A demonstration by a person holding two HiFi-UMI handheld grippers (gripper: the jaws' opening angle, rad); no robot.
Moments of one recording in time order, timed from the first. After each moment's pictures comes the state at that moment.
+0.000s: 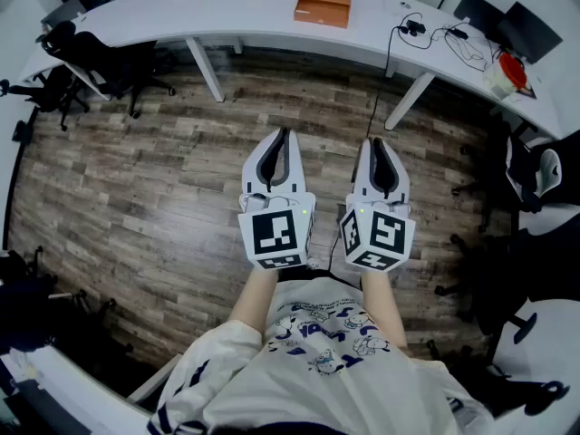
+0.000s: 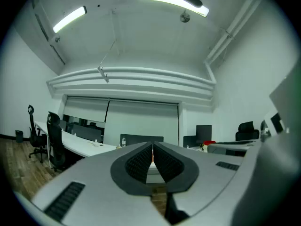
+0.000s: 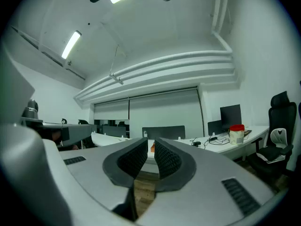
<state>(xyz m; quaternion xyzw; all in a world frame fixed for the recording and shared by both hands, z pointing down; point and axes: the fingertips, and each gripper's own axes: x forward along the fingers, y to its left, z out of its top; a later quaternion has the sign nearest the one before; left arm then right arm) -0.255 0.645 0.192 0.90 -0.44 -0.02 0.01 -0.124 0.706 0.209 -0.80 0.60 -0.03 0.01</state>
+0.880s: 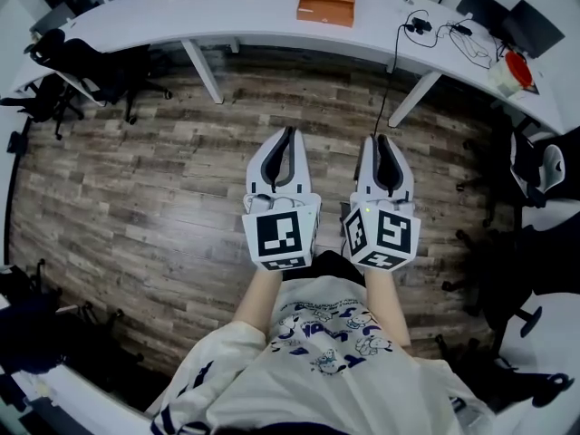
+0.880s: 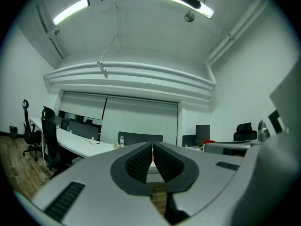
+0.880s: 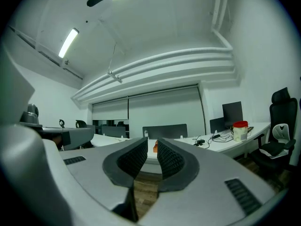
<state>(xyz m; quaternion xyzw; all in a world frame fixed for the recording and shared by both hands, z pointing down) -0.267 0.583 0.203 0.91 -0.42 -0.02 0.02 -0.144 0.643 0.217 -0.81 0.59 -0.04 0.01</state>
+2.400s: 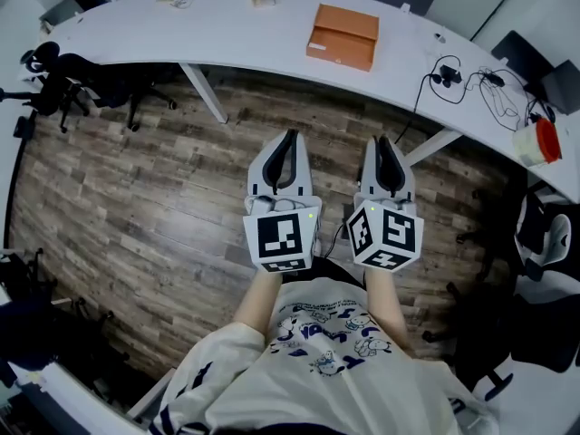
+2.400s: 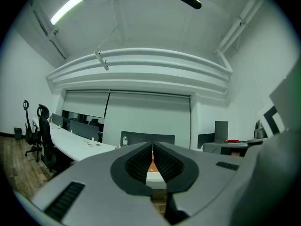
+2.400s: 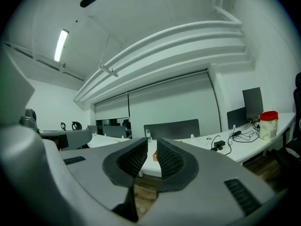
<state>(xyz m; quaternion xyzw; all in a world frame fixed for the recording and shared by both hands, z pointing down) -0.125 0.368 0.206 0.88 -0.47 0.00 0.03 0.007 0.411 0.223 -0.77 0.64 -0.07 0.02</state>
